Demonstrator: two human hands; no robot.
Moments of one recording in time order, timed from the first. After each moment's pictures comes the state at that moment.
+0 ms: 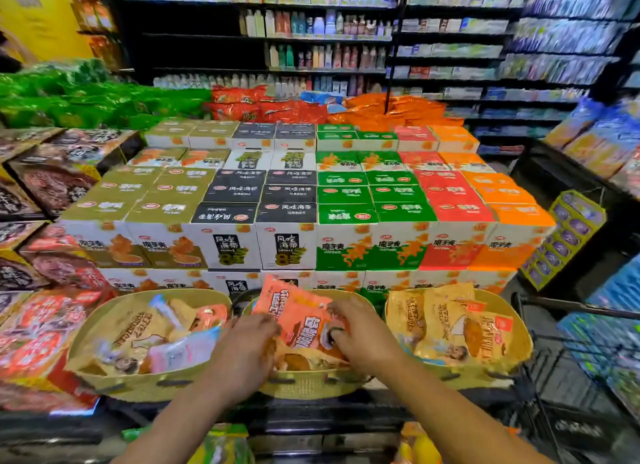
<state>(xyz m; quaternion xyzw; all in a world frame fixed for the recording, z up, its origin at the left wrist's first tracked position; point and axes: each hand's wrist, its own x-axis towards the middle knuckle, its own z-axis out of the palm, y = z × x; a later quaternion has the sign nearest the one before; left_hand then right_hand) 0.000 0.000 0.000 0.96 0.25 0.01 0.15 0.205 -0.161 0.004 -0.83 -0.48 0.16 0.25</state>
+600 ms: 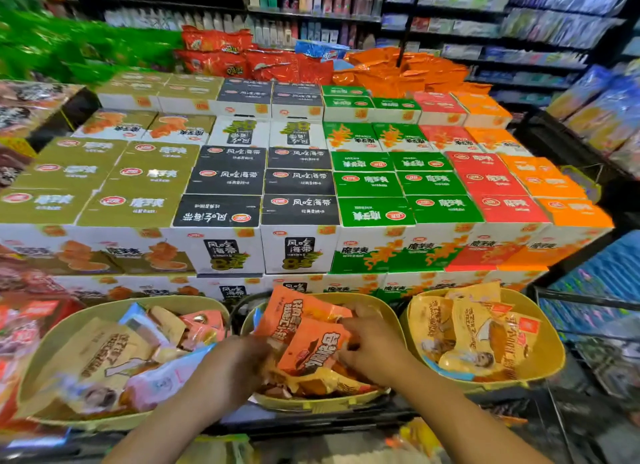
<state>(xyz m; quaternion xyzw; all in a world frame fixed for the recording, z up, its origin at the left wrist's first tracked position) 0.007 0.075 -0.029 0.93 0.22 -0.05 0.30 0.233 -0.117 -0.049 -0.83 -0.48 0.21 0.18</state>
